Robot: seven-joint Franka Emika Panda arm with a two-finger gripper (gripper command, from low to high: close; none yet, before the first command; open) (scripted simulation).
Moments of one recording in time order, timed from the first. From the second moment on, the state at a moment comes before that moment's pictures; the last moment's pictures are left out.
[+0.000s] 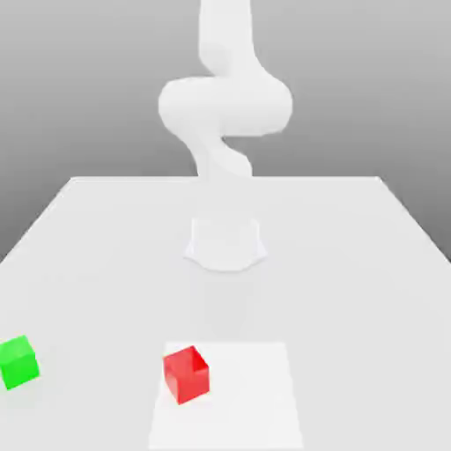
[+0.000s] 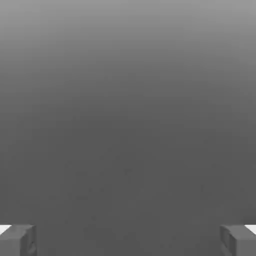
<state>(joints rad) -0.01 -0.71 -0.01 -2.34 0.04 2.35 0.86</state>
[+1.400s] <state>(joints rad) -0.19 0.06 -0.02 -2.70 0.00 2.76 1.63</state>
